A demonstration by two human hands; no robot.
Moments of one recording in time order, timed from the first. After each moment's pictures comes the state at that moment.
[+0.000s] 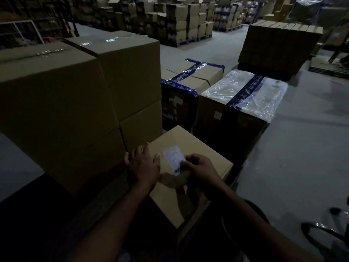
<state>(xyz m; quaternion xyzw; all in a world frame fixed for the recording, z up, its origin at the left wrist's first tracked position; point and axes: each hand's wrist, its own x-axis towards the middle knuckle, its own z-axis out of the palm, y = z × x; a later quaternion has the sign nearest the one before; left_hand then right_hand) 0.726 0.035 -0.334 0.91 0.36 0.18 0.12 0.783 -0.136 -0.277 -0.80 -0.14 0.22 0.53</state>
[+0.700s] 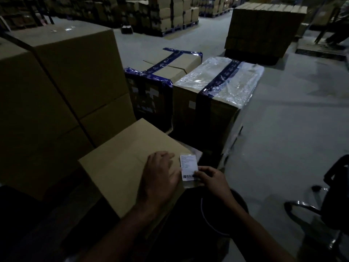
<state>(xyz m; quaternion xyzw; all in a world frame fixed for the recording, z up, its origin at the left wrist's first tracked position) 0.747 -0.132 -0.319 0.94 0.11 0.24 0.22 0.822 -0.292 -0.327 -0.72 0.01 0.23 0.66</state>
